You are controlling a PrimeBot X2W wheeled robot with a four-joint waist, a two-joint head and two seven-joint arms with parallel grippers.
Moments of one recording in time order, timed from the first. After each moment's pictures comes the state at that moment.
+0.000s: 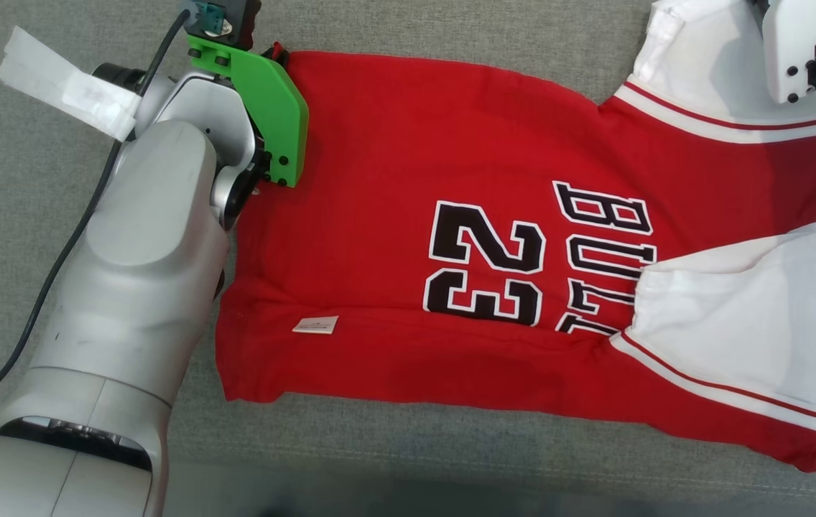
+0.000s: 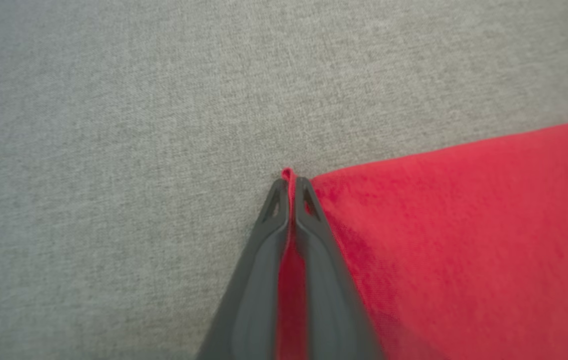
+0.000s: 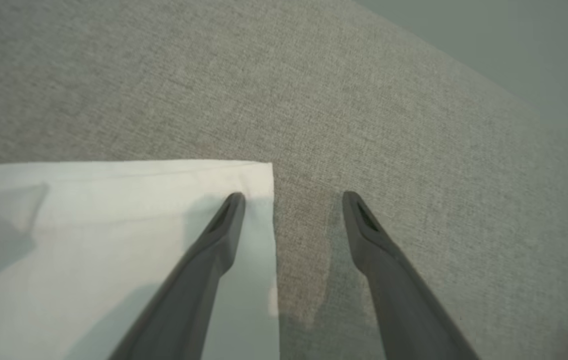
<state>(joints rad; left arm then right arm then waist) -1.08 0.08 -0.46 0.90 -0.35 -0.11 0.29 -1.16 -0.46 0.40 0.75 0.27 0.13 0.49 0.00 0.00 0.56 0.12</state>
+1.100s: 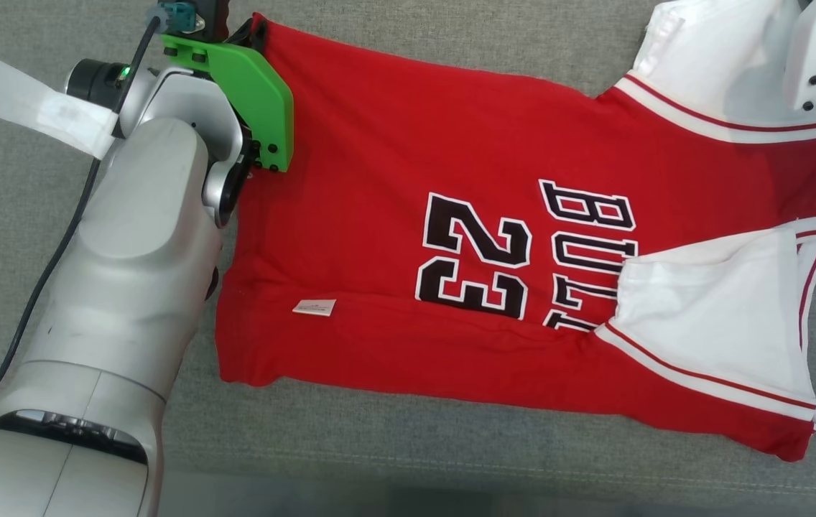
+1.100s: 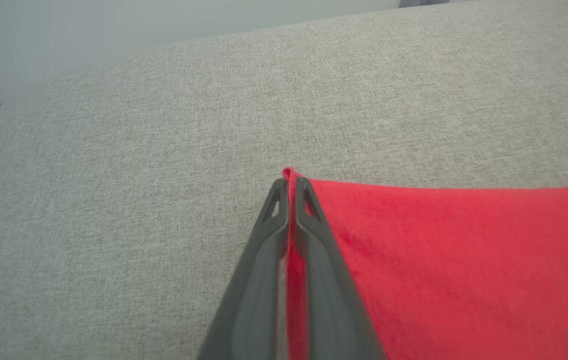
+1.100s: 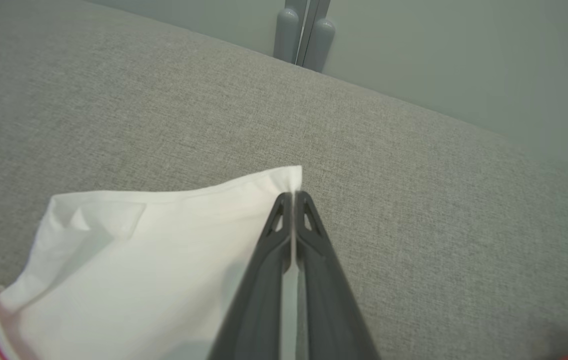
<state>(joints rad) -1.11 0.08 -0.46 0.94 -0.39 -0.04 0.12 -1.08 -0.47 0.30 0.71 0.33 0.13 0.35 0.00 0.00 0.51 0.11</state>
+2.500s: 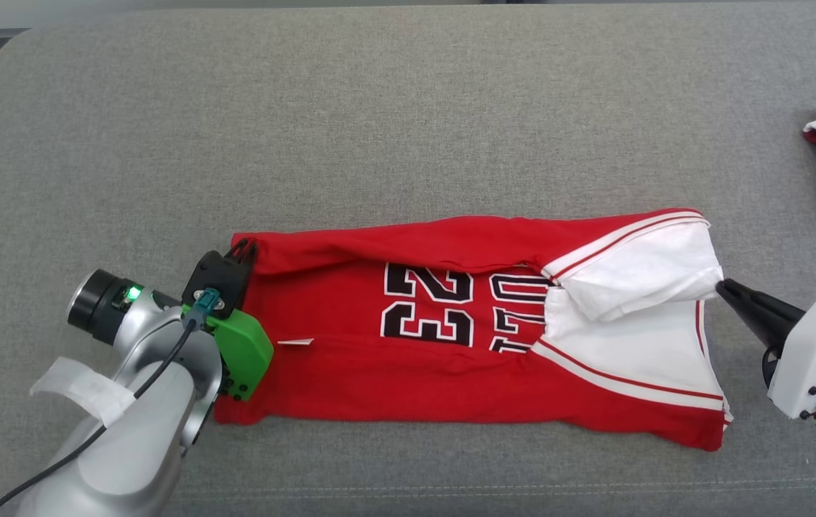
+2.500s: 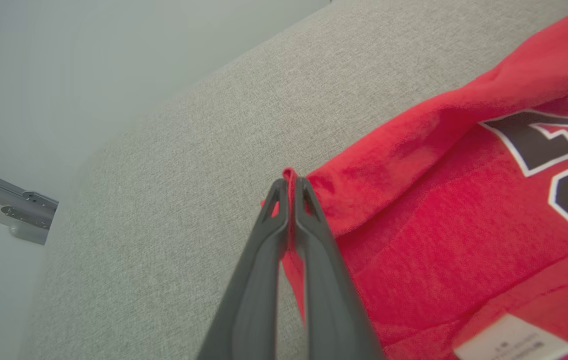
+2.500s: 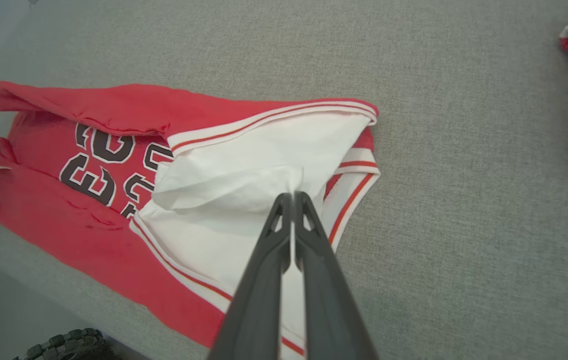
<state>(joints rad) -0.58 0.34 -0.66 0.53 -0.25 0.04 -0.04 -0.16 -0.58 0.12 -0.07 0.75 0.13 0.51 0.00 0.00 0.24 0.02</state>
